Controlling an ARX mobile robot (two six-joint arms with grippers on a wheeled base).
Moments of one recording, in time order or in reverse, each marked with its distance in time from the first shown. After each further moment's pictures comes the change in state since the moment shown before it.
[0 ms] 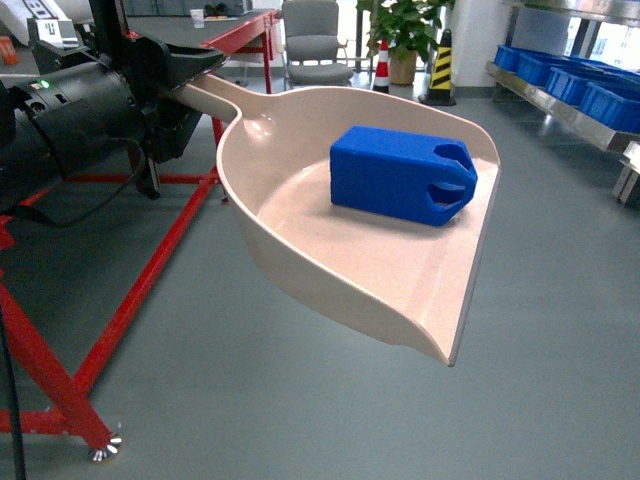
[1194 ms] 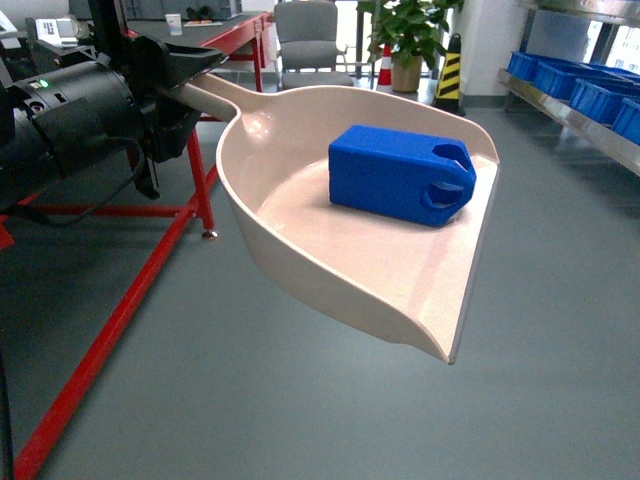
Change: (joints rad) left arm 0.000 0.000 0.000 0.003 -0.002 0.000; right arm 0.000 0.000 0.000 0.000 0.000 0.000
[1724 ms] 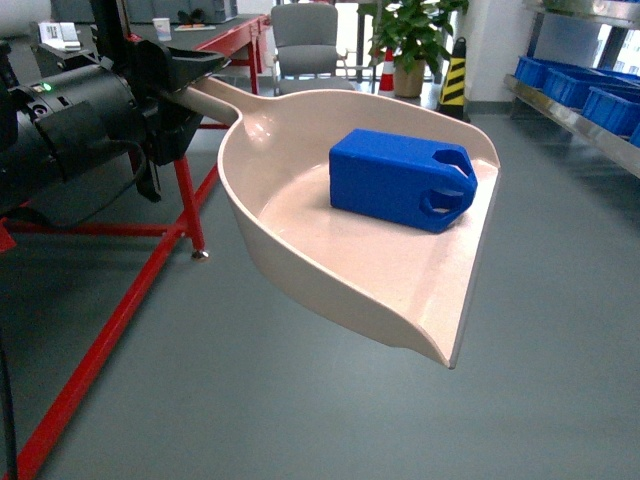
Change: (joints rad) left arm 0.001 0.000 0.000 -0.005 0.002 0.000; right arm 0.000 0.000 0.000 0.000 0.000 0.000
